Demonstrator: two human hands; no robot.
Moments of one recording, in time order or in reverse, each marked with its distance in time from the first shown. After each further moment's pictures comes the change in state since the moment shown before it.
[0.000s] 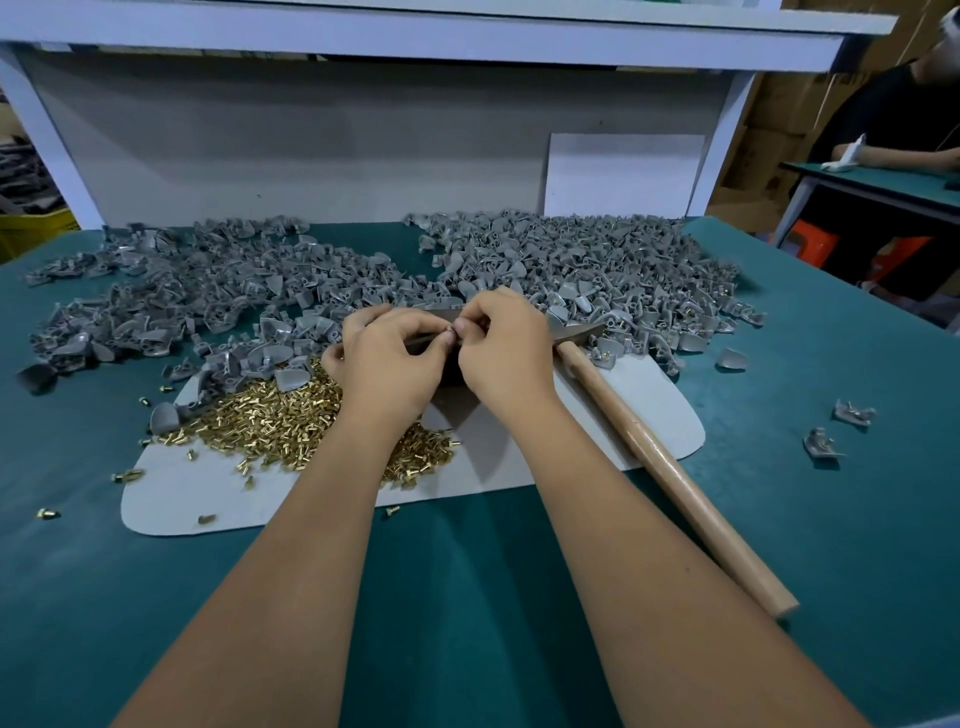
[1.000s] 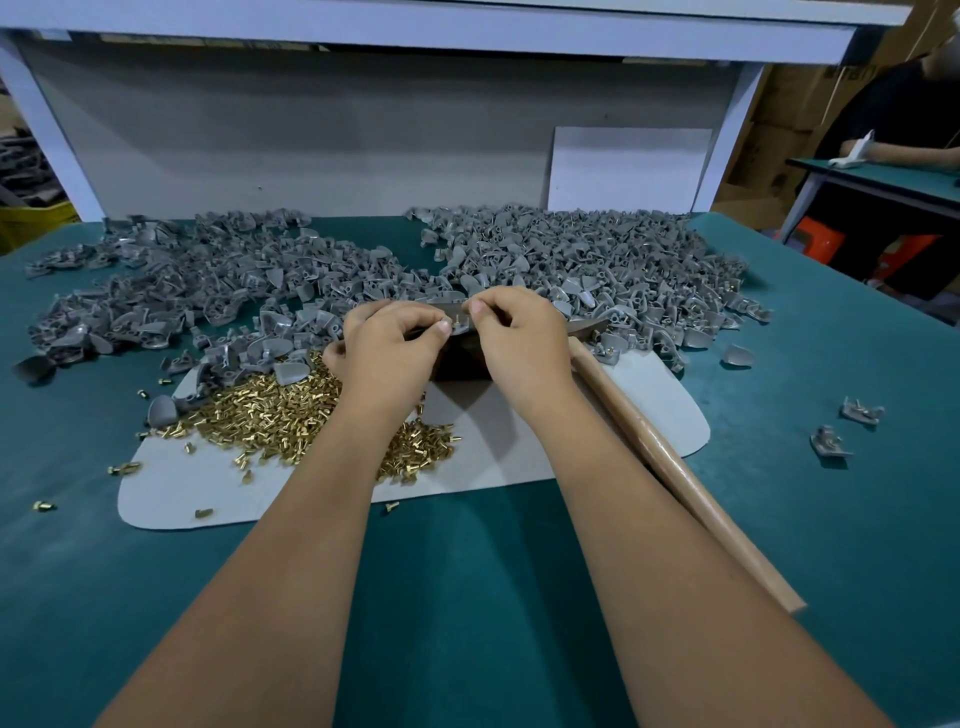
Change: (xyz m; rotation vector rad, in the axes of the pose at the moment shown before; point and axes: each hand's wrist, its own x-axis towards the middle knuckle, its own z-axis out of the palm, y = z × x) left_hand 0.001 0.002 -0.002 -0.088 -0.042 -0.042; right_hand 0.000 0.012 -0.008 0.238 -0.040 0.060
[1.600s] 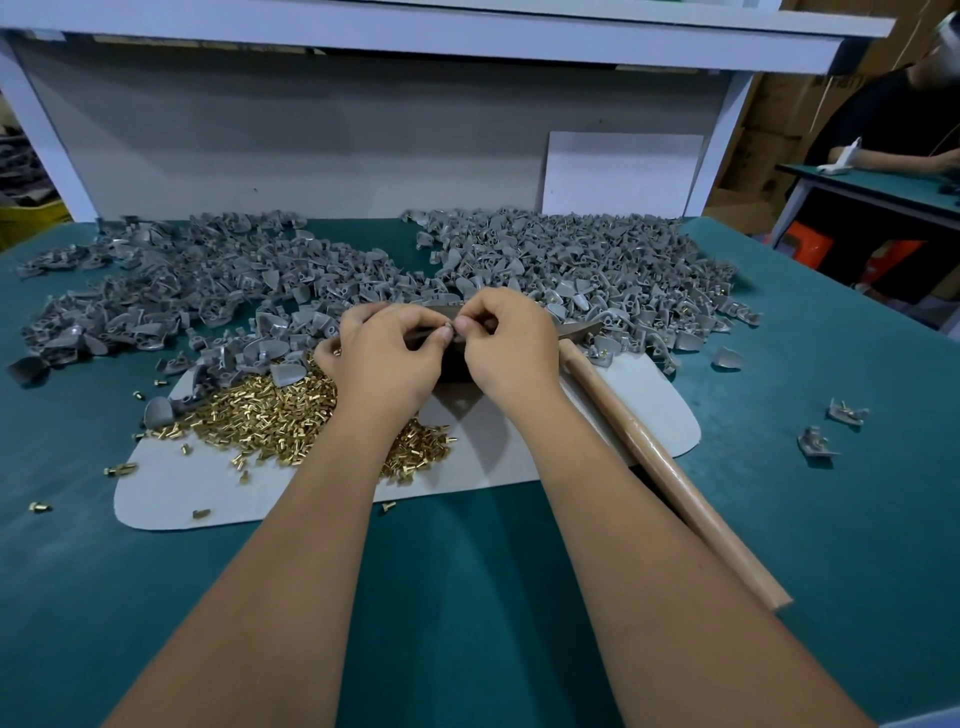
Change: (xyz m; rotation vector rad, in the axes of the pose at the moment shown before) left_hand -0.001 0.000 0.001 0.113 0.021 0.004; right_hand -0.002 -0.006 0.004 -0.127 -0.003 0.008
